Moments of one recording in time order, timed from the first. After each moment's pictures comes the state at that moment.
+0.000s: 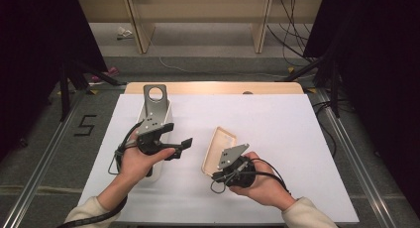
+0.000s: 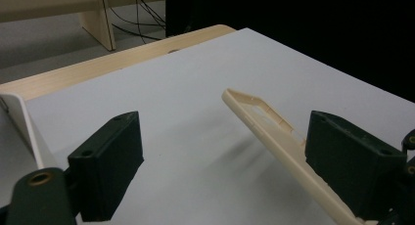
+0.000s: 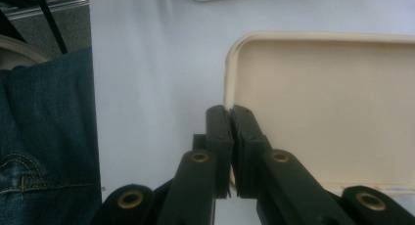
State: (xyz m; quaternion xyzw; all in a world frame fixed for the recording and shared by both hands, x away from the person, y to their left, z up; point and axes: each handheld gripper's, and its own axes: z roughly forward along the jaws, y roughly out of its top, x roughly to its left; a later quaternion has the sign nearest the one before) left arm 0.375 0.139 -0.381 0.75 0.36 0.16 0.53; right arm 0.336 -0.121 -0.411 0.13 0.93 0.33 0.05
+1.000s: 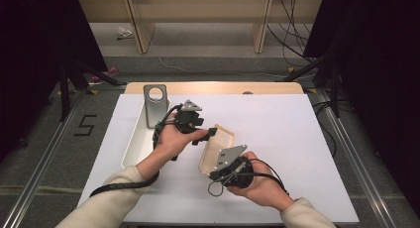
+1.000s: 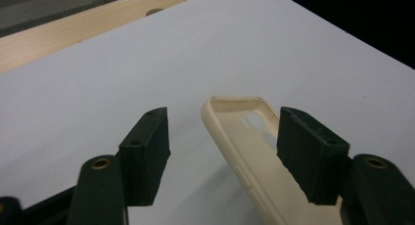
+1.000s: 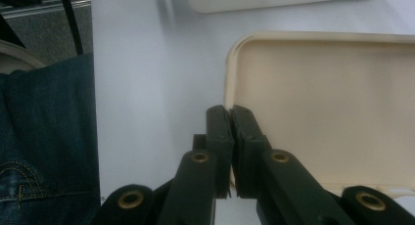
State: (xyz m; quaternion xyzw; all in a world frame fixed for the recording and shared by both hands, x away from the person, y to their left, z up) left arm 0.434 0.064 -0.385 0.81 0.39 0.10 0.43; right arm 0.332 -0.114 -0.405 0.12 0.93 0.34 0.07
